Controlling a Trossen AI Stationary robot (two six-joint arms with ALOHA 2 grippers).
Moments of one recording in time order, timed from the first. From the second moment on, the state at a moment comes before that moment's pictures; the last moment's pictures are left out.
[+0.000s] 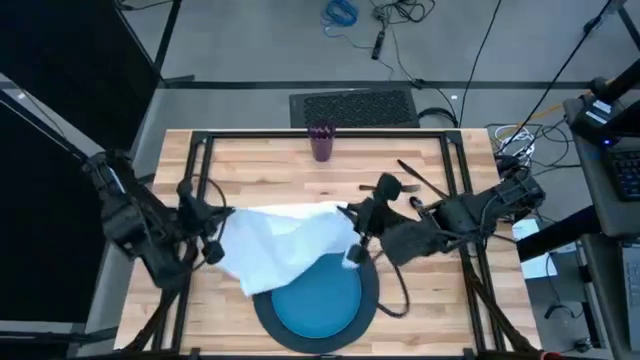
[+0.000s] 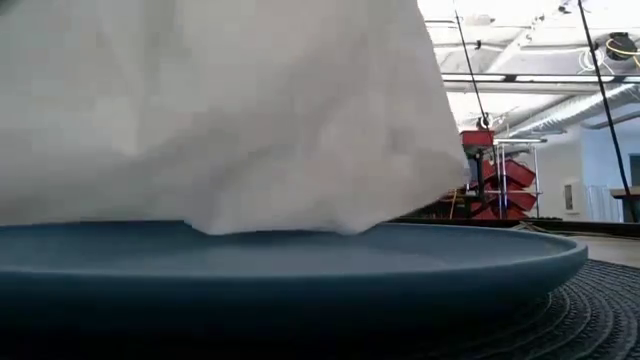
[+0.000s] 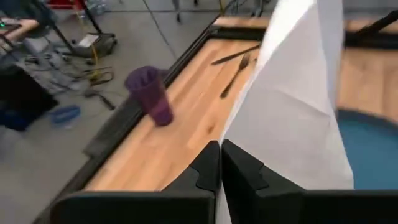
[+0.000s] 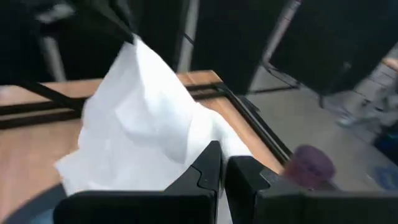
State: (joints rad) left arm -0.79 1.20 1.43 -1.57 -1.02 -1.03; right arm 0.42 1.63 1.84 -0.86 0.89 0.33
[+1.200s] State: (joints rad) left arm -0.24 1.21 1.09 -0.83 -0.80 -0.22; right arm 0.12 1.65 1.67 -1.04 0.83 0.28
